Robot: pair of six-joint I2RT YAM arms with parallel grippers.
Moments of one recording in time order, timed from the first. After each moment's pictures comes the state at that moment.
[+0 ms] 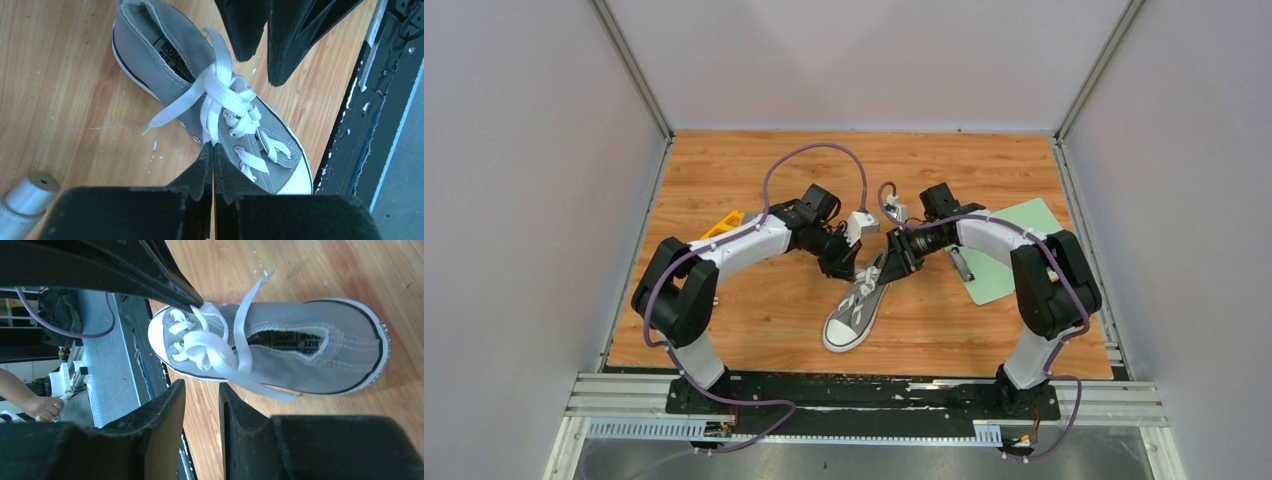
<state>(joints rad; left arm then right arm) -0.63 1.69 1.15 -0.53 0.65 0.33 0.40 1.74 1.07 -0.51 -1.01 -0.14</state>
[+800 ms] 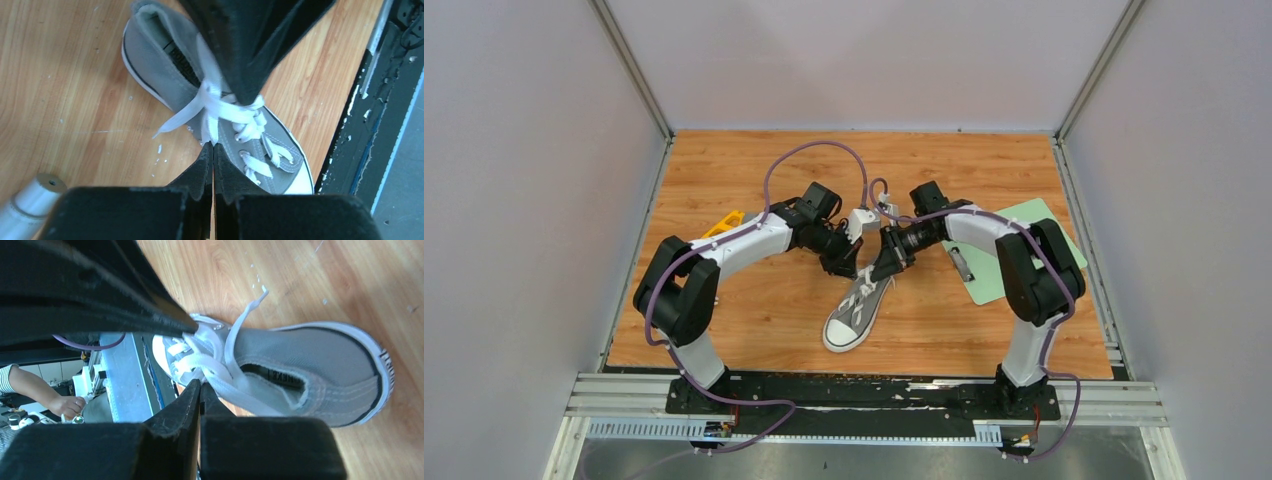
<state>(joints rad) -0.63 1.71 1.17 -0.51 0.66 0.30 0.42 1.88 1.17 -0.49 -1.05 -0.05</state>
